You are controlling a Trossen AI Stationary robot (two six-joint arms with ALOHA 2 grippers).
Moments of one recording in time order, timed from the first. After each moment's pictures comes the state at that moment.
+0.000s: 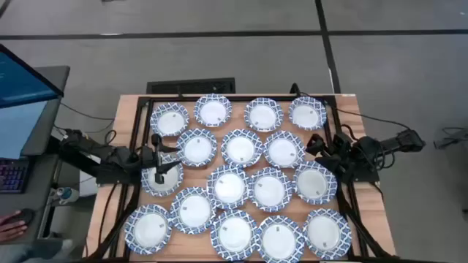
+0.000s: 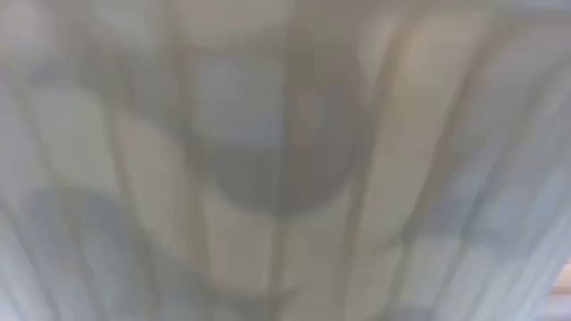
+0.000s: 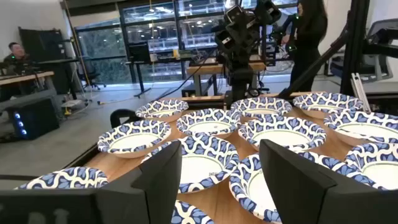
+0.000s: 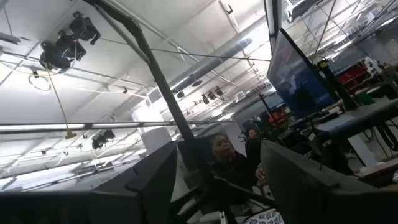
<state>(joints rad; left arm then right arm) -0.38 0.05 0.02 0.06 -0.55 0.09 0.28 0.16 0.01 0.66 0.08 0.44</state>
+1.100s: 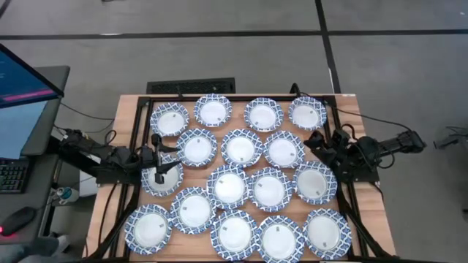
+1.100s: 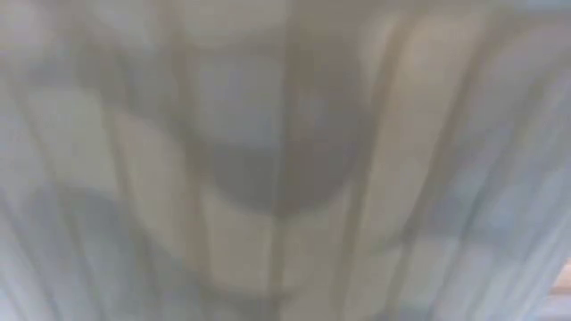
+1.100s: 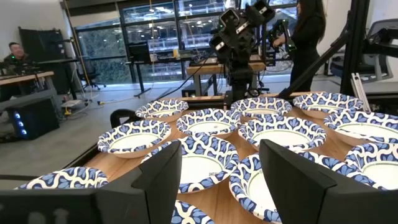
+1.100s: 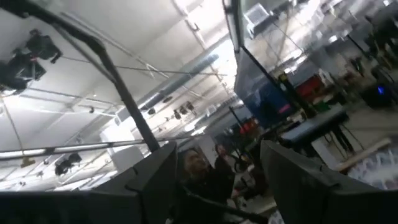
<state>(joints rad) -0.38 0.05 0.02 0.06 -0.55 0.09 0.26 0.16 0.01 0.62 0.24 0.51</state>
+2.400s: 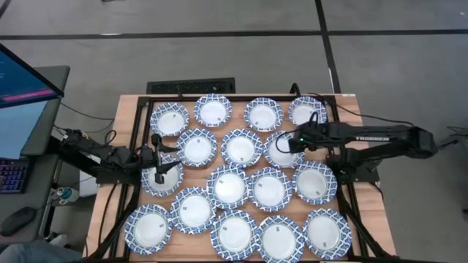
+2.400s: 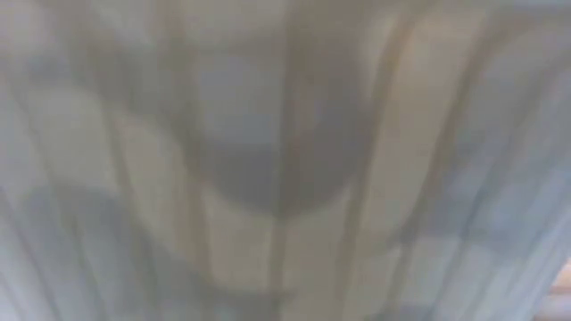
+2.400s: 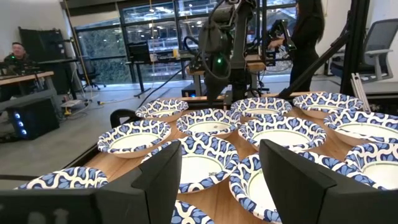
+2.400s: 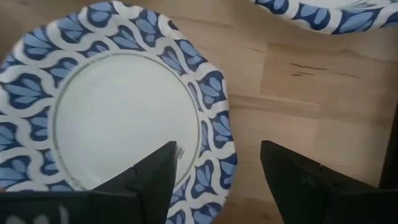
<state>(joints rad) -0.38 0.05 0.02 0.06 -0.55 0.09 -0.25 1.07 0.60 -0.89 0.21 1.06</state>
